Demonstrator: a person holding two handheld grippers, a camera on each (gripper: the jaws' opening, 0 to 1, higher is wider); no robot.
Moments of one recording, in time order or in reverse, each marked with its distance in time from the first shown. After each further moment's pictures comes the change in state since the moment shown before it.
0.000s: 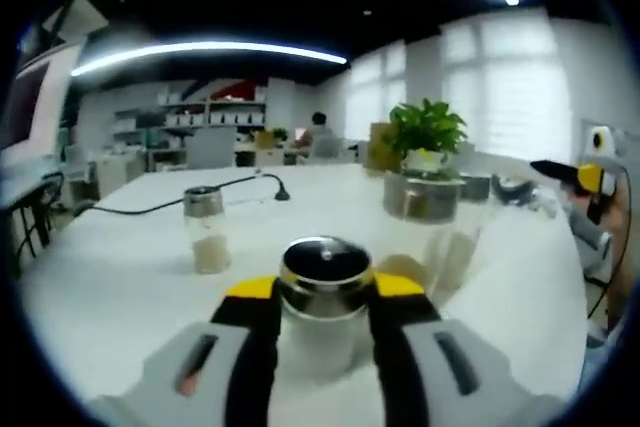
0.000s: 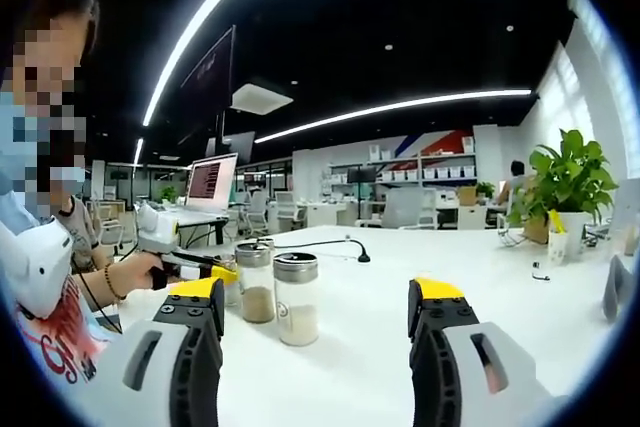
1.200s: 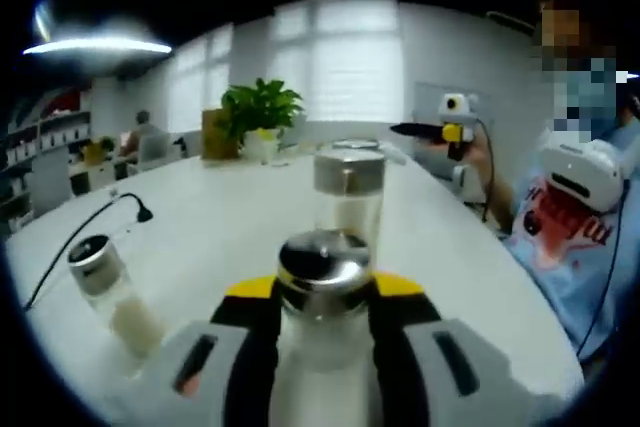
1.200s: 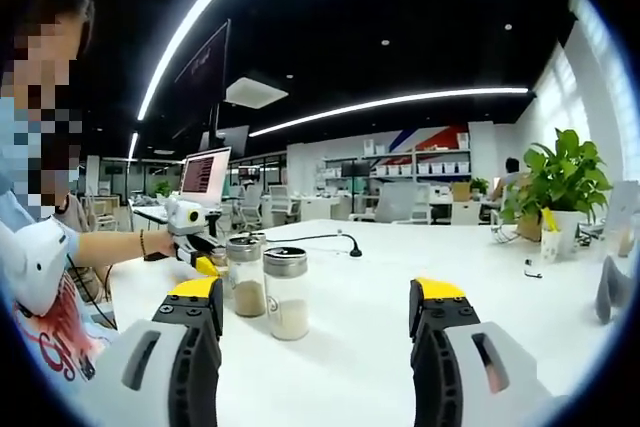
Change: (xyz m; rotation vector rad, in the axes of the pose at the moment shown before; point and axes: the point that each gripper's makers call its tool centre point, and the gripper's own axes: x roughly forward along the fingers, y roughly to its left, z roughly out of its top) left arm -0.002 -0.009 -0.008 0.254 0.094 -0.826; right arm -0.003 -0.012 0.001 0.004 0.030 -0.045
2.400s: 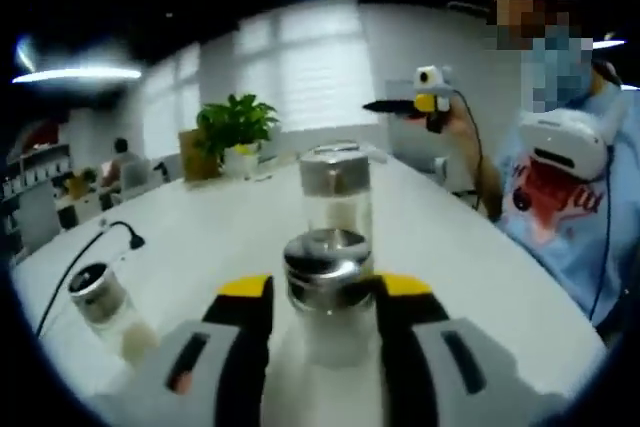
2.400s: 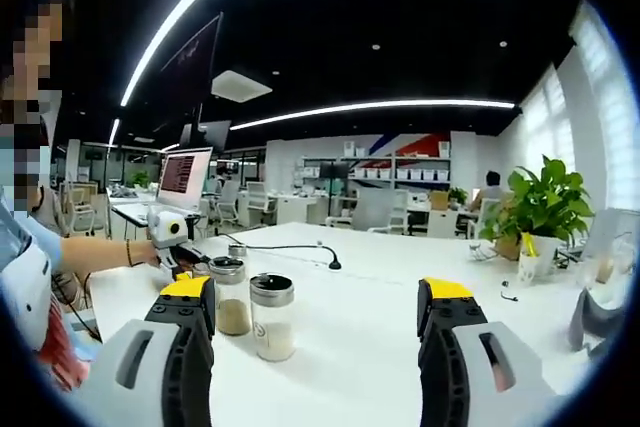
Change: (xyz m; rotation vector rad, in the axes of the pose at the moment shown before) left arm -0.009 0.009 0.008 0.012 -0.038 0.077; right arm 0.013 0.006 0.035 -0.073 0.014 -0.090
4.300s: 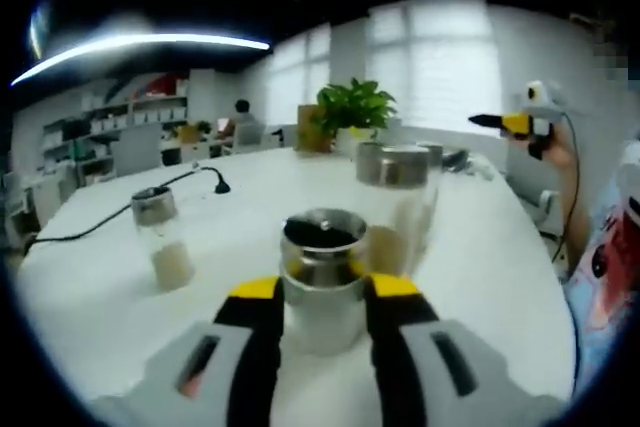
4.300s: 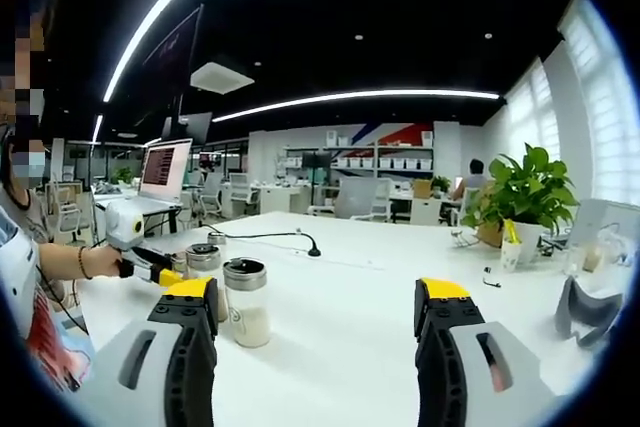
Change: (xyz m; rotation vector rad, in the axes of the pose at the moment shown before) left arm -0.003 -0.001 -0.021 -0.172 0.046 0.405; right arm -0.007 -0.027 -0.016 0.000 0.054 -0.089
